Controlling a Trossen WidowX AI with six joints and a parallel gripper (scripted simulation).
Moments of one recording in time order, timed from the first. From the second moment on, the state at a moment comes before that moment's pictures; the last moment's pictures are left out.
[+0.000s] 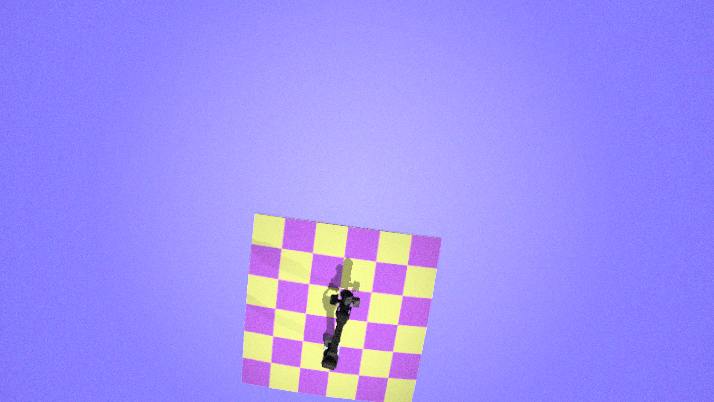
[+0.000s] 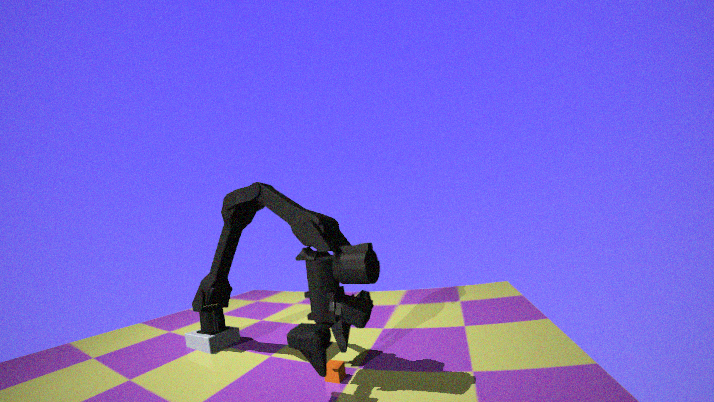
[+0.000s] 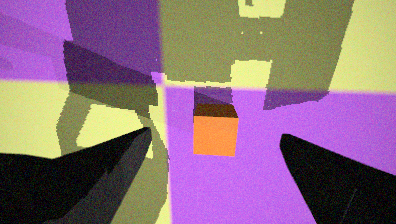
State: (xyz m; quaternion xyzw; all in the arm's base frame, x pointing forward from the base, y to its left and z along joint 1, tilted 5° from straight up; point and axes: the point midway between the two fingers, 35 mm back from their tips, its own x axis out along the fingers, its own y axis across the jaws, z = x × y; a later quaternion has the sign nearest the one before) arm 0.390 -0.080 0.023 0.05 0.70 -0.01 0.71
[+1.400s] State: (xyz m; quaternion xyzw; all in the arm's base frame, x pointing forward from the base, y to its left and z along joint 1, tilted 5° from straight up) arm 0.384 -0.078 0.015 0.06 0.72 0.00 0.70
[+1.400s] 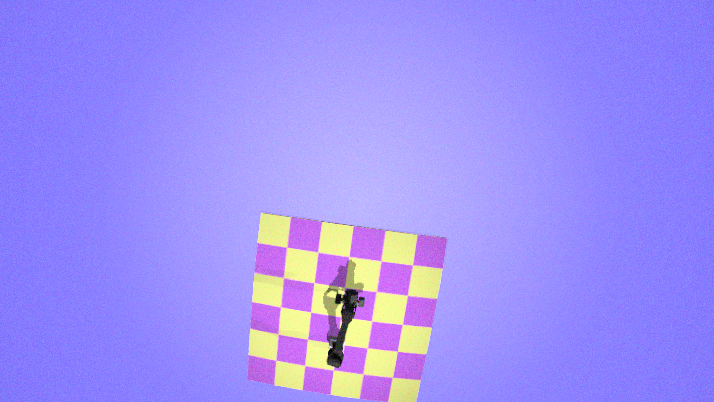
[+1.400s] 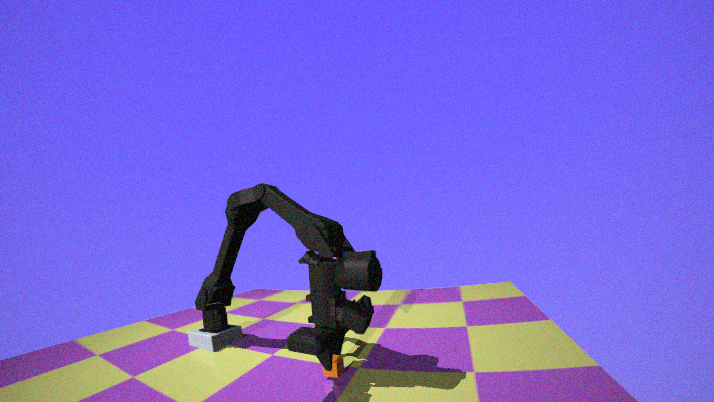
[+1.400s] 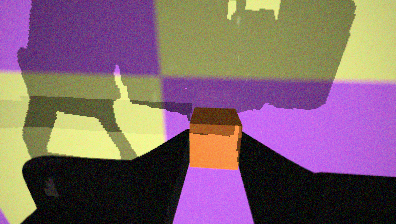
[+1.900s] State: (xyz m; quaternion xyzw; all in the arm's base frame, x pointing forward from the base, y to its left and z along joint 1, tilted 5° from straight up) arm 0.390 -0.082 0.024 0.05 0.68 -0.01 0.73
